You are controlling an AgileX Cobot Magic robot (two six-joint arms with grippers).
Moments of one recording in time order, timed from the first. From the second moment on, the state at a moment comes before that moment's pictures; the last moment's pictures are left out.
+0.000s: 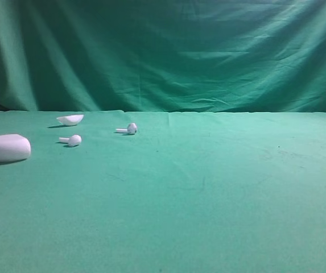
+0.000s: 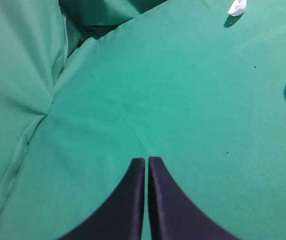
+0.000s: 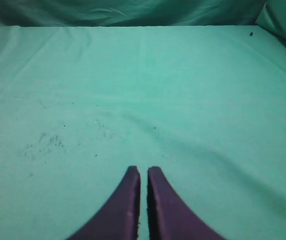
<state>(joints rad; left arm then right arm) -0.05 -0.01 0.02 0.39 0.37 0.08 0.08 -0.01 0.03 -0.02 0.40 -0.02</state>
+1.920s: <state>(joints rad) -0.05 -0.01 0.02 0.39 0.37 0.08 0.12 0.69 -0.52 0.25 0.62 -0.16</state>
